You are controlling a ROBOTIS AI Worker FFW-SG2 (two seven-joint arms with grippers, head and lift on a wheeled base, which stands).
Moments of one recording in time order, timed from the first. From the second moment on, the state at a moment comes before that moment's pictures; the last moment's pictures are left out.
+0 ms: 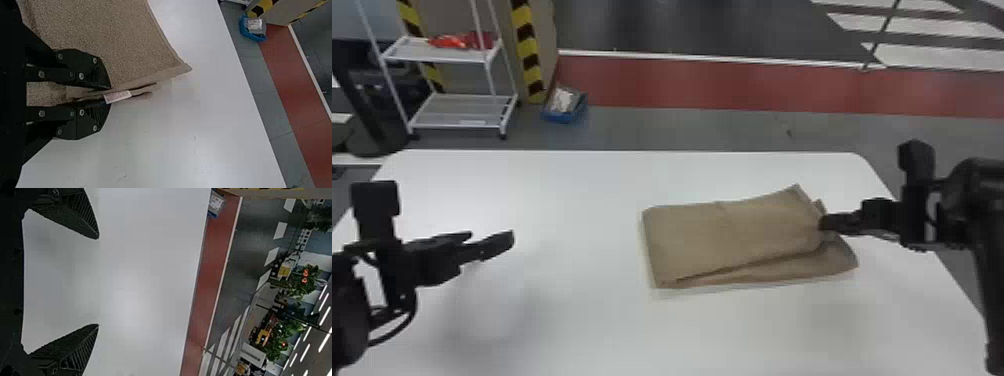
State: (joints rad) left arm -0.05 0.07 0.31 -1.76 -0.01 0.88 -0.66; right arm -0.50 -0.31 -0.25 -1.31 -0.02 1.34 0.54
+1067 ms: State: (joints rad) left arm -0.04 0.08 0.34 -1.73 -0.01 0.84 -0.66; right arm -0.14 -0.53 0.06 -1.82 0.78 0.97 1.07
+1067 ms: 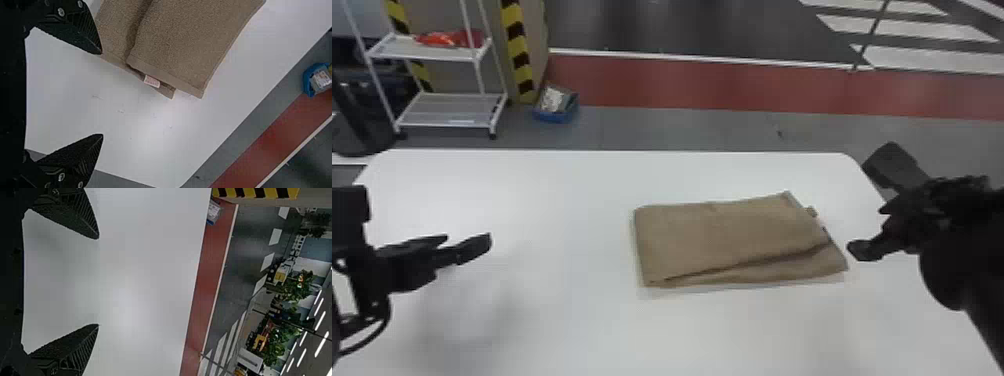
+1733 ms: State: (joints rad) left arm -0.04 0.08 0.34 -1.73 -0.01 0.84 -0.66; right arm -0.21 -0.47 0.29 -1.67 0.96 0.93 1.01
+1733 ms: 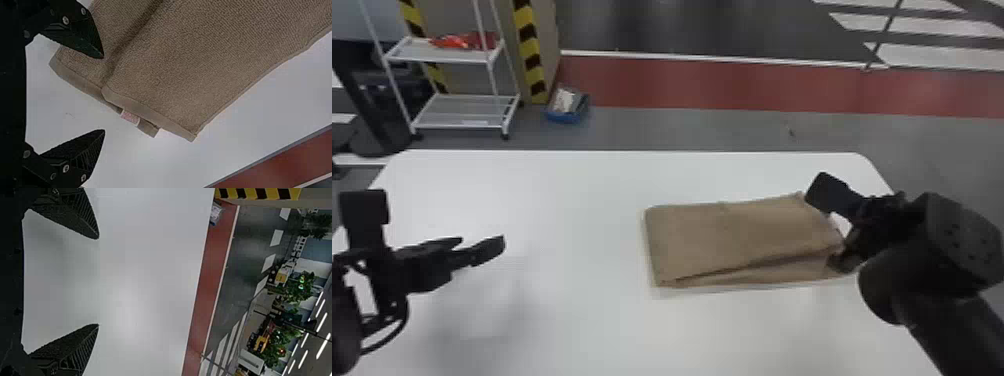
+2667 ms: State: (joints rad) left arm -0.03 0.09 0.35 -1.72 -0.01 0.83 -0.66; right arm -0.19 -0.44 0.24 -1.78 0.89 0.94 1.04
